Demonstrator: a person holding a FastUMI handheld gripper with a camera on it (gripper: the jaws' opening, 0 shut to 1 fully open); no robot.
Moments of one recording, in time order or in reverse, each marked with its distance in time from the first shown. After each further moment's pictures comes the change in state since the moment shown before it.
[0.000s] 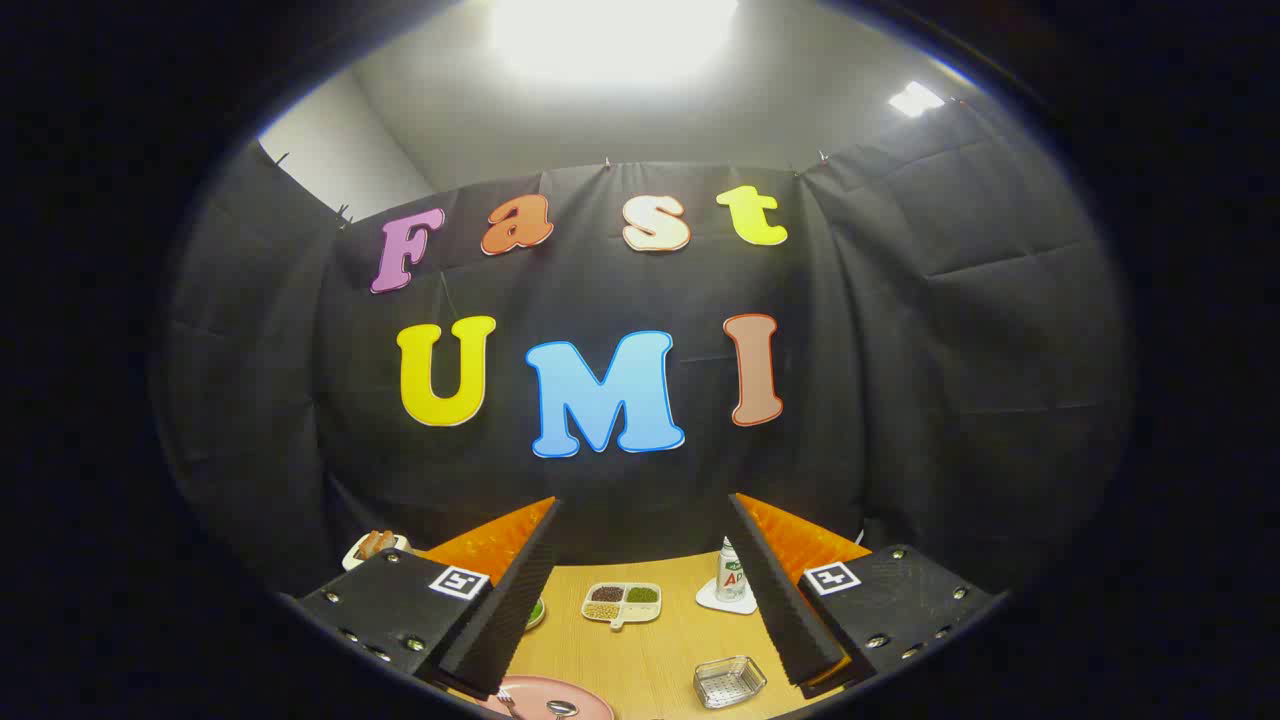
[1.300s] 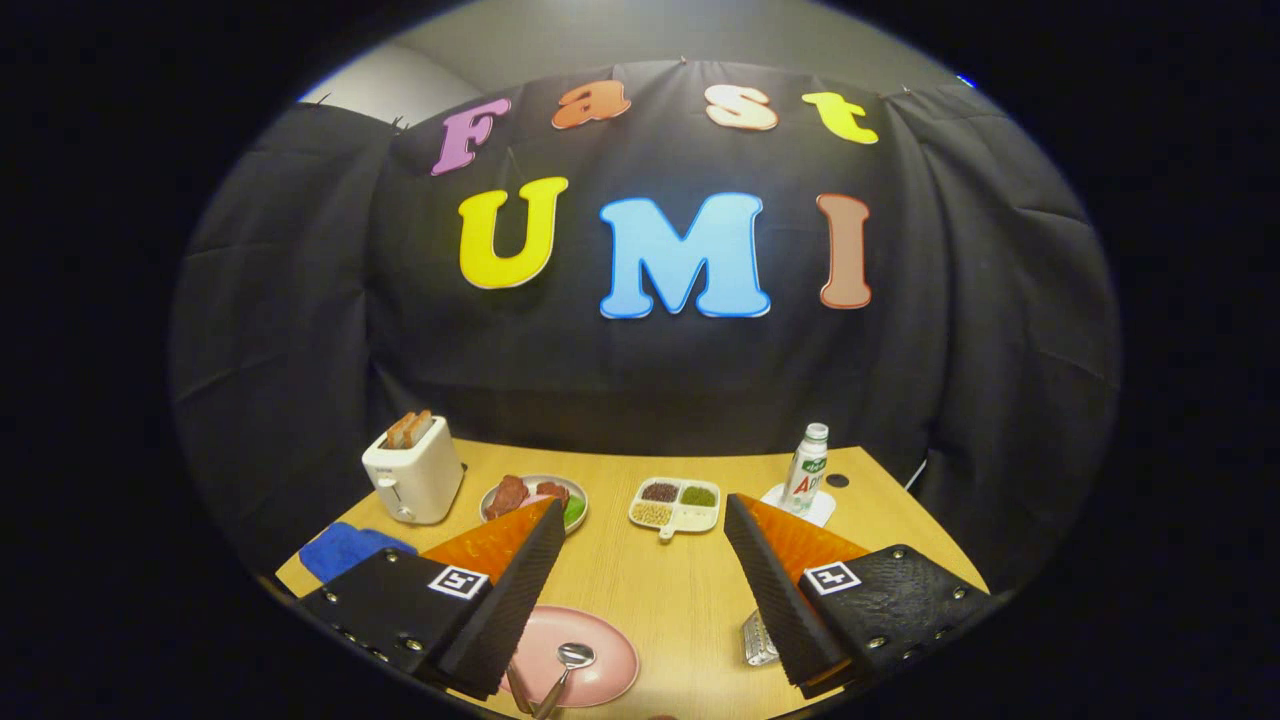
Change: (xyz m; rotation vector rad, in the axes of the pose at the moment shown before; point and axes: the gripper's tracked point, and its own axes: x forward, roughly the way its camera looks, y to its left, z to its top) arm 0.014 0.074 -0.174 -0.085 0.389 0.208
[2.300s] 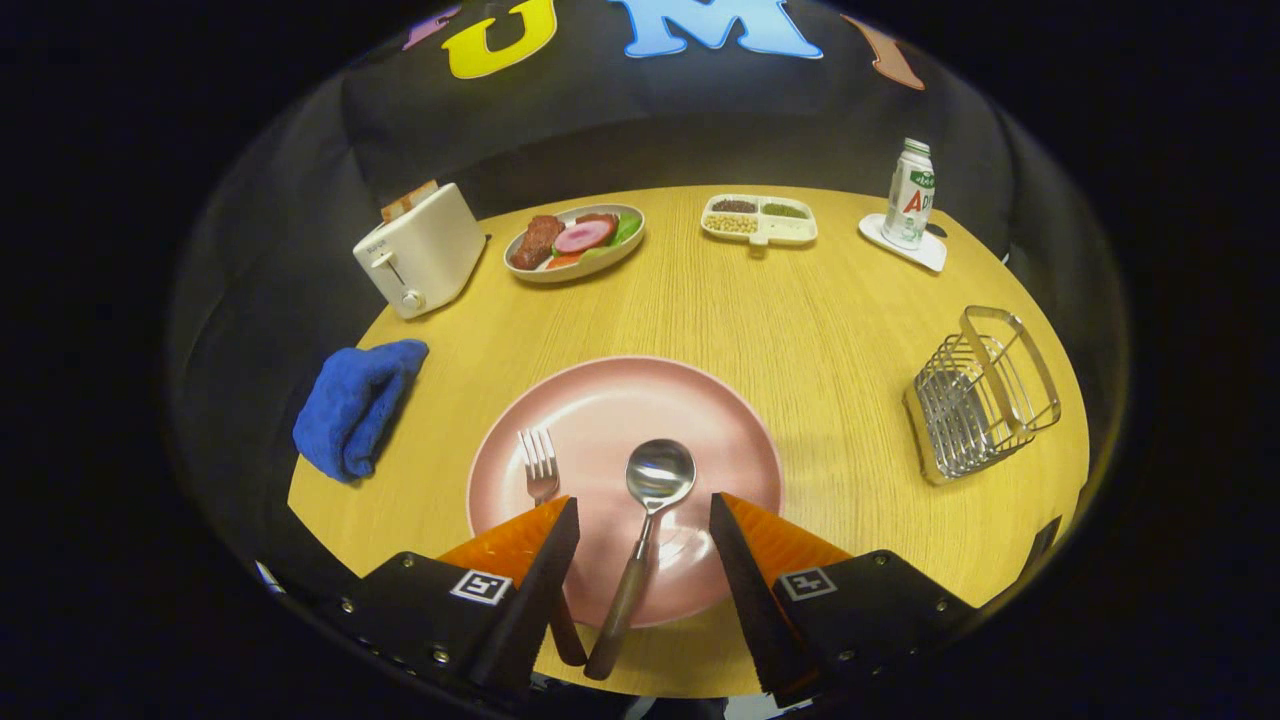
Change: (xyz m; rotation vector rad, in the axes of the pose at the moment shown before) arm 0.022 0.073 -0.238 0.108 0.618 0.102
